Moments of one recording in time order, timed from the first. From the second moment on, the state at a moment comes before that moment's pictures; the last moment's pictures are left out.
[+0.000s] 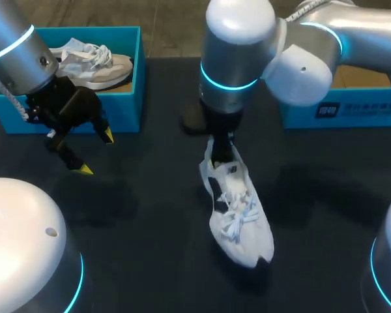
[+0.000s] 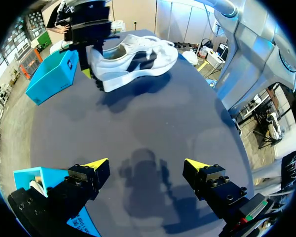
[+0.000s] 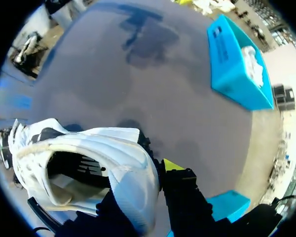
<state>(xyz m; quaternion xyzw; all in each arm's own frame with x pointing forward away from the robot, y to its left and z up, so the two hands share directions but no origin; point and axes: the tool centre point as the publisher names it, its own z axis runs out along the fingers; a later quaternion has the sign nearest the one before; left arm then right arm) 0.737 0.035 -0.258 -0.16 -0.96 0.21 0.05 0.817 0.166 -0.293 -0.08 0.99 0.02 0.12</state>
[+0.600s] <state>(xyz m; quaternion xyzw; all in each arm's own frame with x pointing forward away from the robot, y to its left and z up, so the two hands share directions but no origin) 0.737 0.035 -0.258 -0.16 -0.96 0.21 0.05 0.950 0.074 -0.206 -0.06 0.98 -0.07 0.17</state>
